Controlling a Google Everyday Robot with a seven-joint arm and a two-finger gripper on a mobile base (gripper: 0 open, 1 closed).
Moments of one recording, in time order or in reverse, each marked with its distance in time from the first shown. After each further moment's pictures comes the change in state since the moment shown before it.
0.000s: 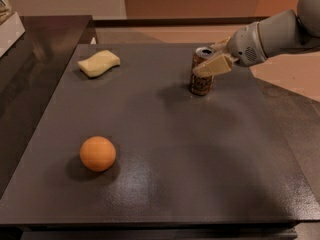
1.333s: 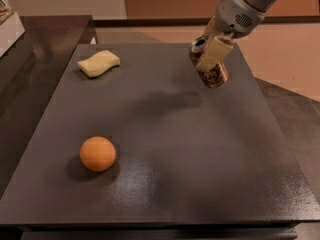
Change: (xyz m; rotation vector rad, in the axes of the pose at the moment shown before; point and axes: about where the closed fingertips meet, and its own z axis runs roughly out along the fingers) arm -0.034 0.032 -0.027 -0.102 0.459 -0.252
